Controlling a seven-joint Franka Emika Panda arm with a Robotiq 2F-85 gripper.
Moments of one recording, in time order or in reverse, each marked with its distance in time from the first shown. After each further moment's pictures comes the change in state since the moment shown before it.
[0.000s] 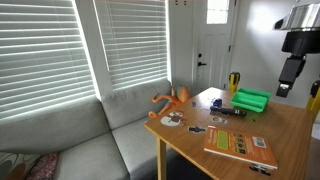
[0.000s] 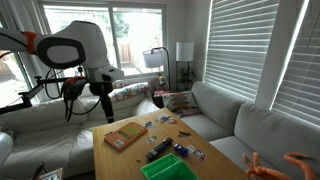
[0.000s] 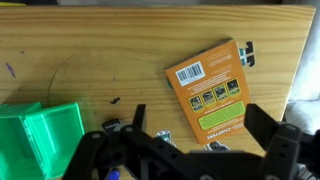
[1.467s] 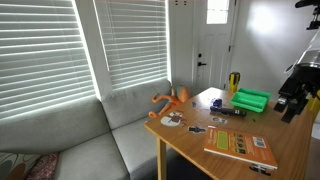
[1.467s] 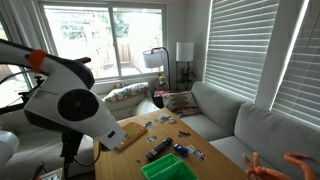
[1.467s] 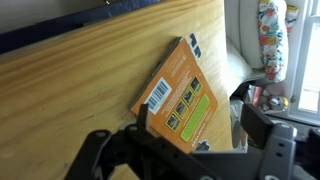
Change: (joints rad) arm -0.191 0.049 -0.196 -0.279 0.634 0.098 -0.396
